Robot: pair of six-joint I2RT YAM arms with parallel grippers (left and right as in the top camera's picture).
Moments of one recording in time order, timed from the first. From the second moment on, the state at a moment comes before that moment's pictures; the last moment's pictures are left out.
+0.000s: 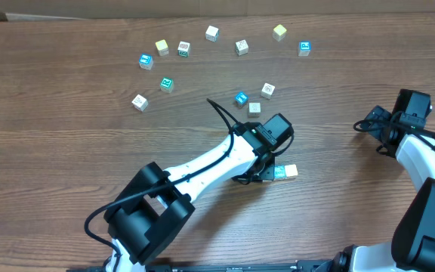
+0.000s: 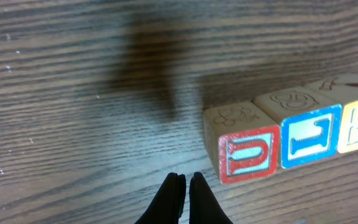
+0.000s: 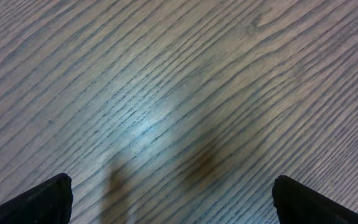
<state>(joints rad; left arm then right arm) -0.87 1.99 1.42 -0.88 0.08 -0.78 -0.34 1.64 0.91 -0.30 0.22 0.33</state>
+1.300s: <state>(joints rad) -0.82 2.04 1.42 -0.83 0.22 -0.76 -0.34 1.64 0.91 -0.30 0.22 0.33</state>
